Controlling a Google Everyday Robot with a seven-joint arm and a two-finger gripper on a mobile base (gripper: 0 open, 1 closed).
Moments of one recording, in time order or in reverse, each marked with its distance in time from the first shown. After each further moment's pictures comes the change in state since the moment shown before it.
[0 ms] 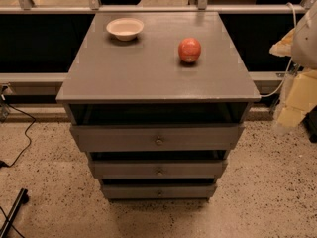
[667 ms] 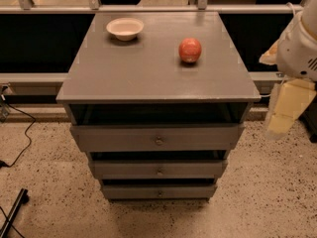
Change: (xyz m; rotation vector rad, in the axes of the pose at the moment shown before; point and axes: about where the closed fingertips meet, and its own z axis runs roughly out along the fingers) arm -0.003 0.004 0.020 -0.032 0.046 -0.028
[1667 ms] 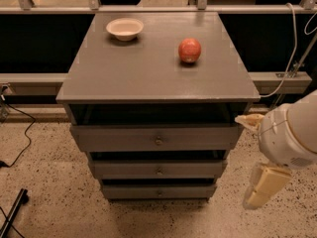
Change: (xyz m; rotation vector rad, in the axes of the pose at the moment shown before) arm -0.007 0.096 0.091 -0.033 -0.210 -0.102
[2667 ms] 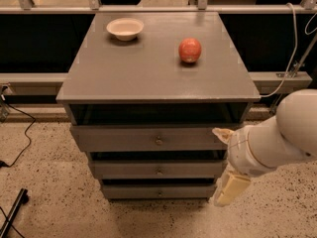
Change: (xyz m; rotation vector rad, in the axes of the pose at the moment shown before) arm 0.002 -0.012 0.093 0.022 -0.064 -0.005
